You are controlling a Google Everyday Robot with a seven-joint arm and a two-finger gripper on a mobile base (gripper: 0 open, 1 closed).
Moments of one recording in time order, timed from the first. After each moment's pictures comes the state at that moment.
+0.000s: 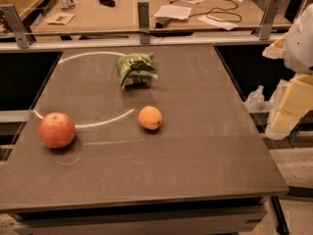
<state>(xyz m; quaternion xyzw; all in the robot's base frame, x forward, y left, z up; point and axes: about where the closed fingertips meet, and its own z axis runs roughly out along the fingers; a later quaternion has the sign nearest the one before) 0.438 -0.217 0.976 -0.60 0.78 -0.03 0.16</state>
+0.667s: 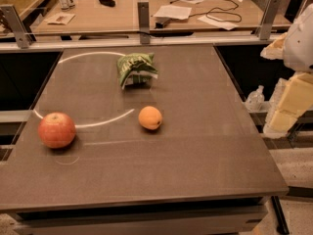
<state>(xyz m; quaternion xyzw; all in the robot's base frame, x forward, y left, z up) 0.439 -0.216 0.975 -0.60 0.78 -0.01 0.17</state>
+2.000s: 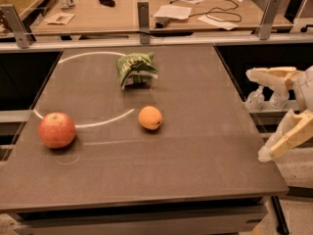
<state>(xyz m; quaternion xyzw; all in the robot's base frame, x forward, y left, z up) 0.420 -0.185 0.946 -0.59 0.66 0.24 0.41</state>
